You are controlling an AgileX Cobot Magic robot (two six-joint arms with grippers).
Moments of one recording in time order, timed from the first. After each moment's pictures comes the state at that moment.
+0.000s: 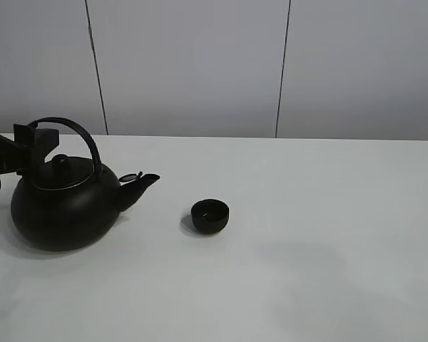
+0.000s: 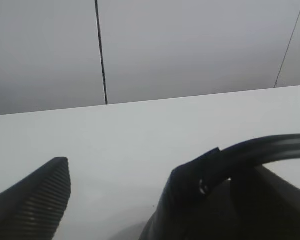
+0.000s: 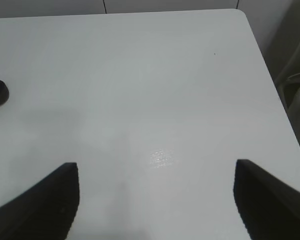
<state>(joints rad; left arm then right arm) -0.15 1.90 -0.47 0.11 -1.15 0.01 -0.11 -0.02 -0.47 0.01 1.08 -0.07</state>
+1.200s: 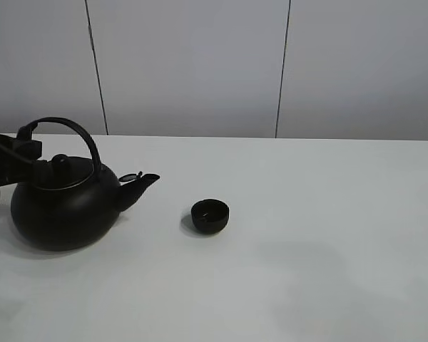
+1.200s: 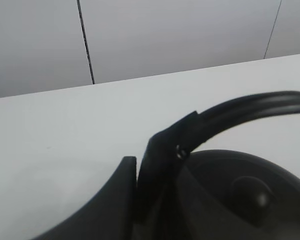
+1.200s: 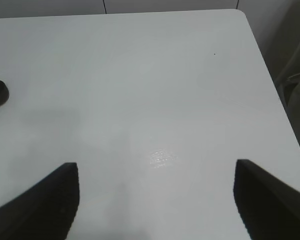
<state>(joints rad) -0.15 1.90 -0.47 0.16 -1.08 0.01 -0.11 -0.02 -0.47 0.01 1.08 -0.07</state>
